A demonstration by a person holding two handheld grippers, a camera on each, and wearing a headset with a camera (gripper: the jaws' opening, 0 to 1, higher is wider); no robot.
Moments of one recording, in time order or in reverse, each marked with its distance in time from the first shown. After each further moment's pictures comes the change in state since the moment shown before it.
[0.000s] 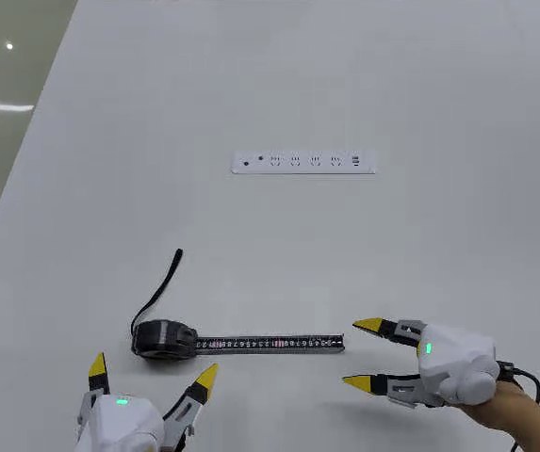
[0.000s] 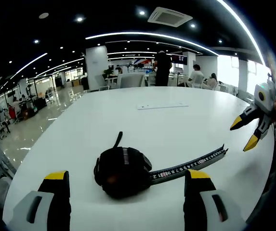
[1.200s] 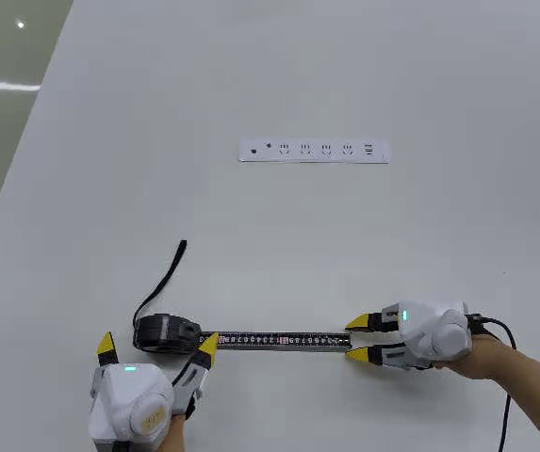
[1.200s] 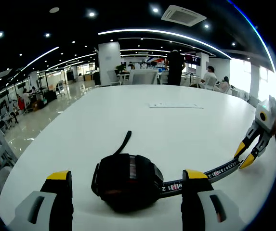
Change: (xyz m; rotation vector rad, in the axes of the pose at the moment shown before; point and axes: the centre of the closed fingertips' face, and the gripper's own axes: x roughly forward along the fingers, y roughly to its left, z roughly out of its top) left arm 0.035 0.010 0.000 -0.067 0.023 0.101; right arm 0.045 -0.014 -0.047 -0.011 0.102 0.223
